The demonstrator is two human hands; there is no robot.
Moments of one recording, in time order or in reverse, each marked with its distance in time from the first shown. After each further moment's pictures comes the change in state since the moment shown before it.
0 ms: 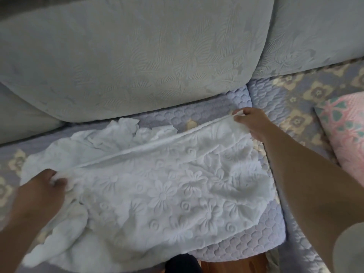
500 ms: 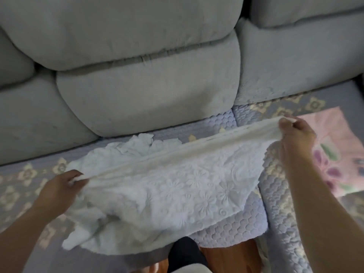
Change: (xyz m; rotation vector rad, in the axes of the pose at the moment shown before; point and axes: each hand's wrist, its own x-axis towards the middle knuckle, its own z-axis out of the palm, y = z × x) left_hand -0.150 0.100 -0.200 -0.300 -0.136 0.164; right_hand -0.233 -0.078 -0.097 0.561 0.524 -0.304
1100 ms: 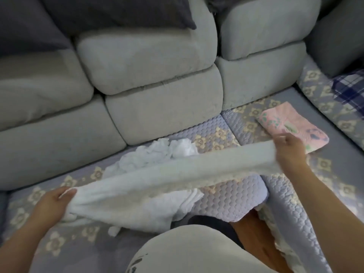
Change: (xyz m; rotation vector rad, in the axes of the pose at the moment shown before) left_hand -0.086 -0.179 -0.135 -0.086 0.101 0.127; right_hand -0.304 -0.061 -0.066 -0.524 0.089 -0.141
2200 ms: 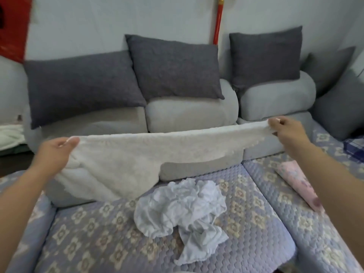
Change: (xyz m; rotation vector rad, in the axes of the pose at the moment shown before) left_hand -0.056 0.045 -0.242 -0.341 0.481 0.244; right_hand -0.073 -0.209 -0.032 0.249 -0.091 -0.351
